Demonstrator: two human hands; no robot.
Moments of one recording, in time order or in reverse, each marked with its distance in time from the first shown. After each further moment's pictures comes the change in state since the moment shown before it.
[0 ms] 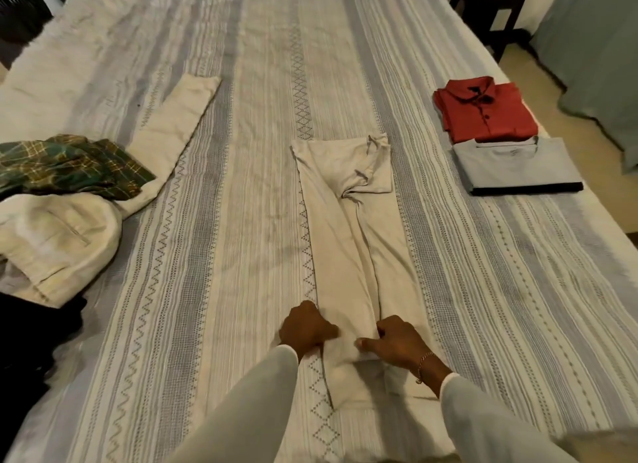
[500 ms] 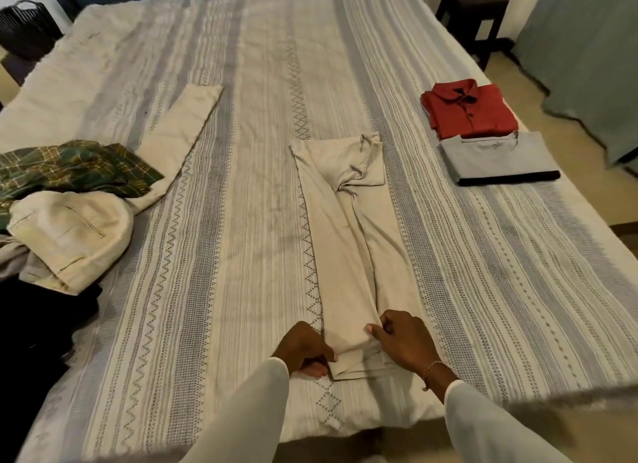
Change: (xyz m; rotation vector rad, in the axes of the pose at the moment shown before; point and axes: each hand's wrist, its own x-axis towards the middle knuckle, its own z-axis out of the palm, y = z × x) left_hand -0.052 -0.041 0.027 -0.160 -0.316 -0.242; right_hand -0.052 0.025 0.025 0.116 0.273 -0.059
